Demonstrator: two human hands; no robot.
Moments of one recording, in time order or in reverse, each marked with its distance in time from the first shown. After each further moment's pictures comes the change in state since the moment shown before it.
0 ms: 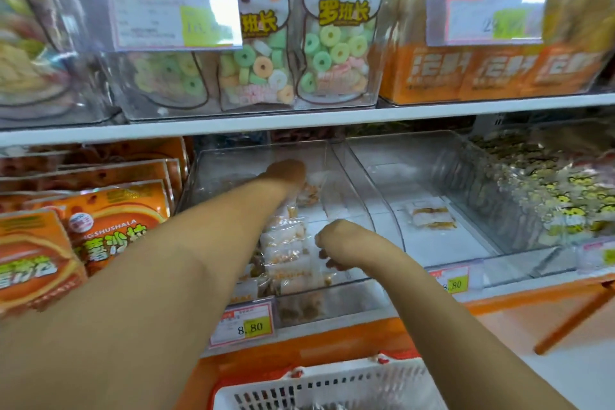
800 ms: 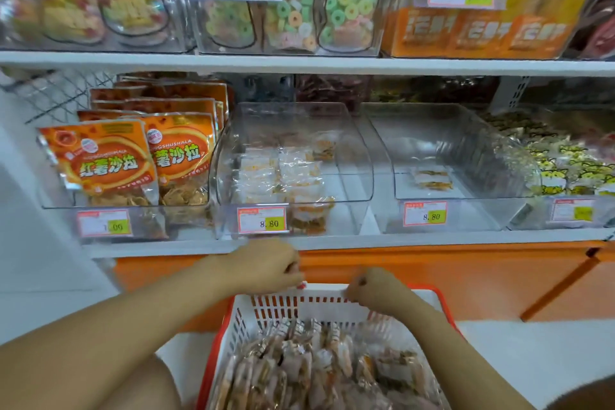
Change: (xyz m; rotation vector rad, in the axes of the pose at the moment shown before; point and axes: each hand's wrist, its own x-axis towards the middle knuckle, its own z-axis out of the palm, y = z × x) left_hand -0.267 0.022 0.066 0.017 -0.257 0.228; right_hand -0.078 0.140 0.079 -0.125 -0.082 0.043
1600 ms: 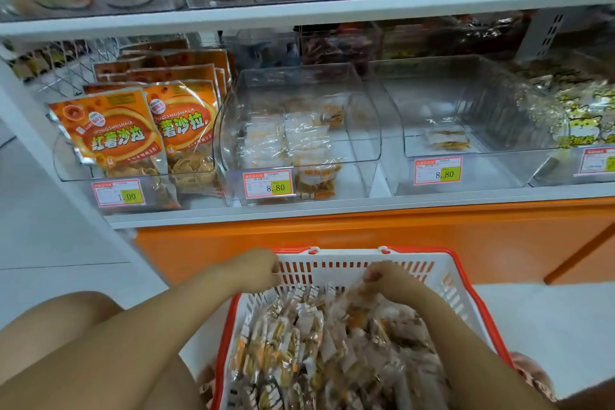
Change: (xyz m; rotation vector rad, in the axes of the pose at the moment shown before) left_hand -0.012 -0.022 0.078 -0.228 -0.235 -0.376; right_hand 0.030 0.064 0.050 0.076 -0.067 -0.126
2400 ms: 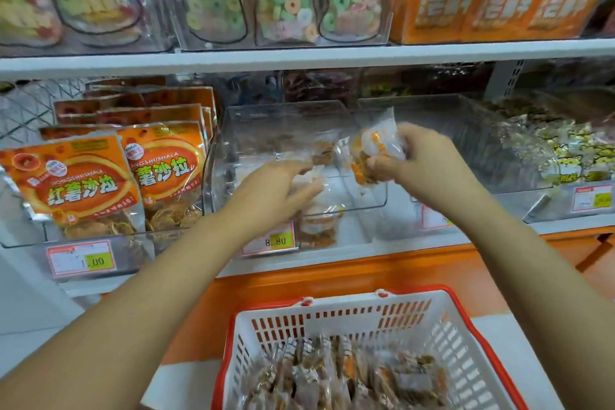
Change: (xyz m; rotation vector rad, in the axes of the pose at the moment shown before) left_hand -0.001 0.045 -0.156 -0.112 0.754 0.425; right_hand -0.051 -0.181 -0.158 -0.099 0.748 -0.371
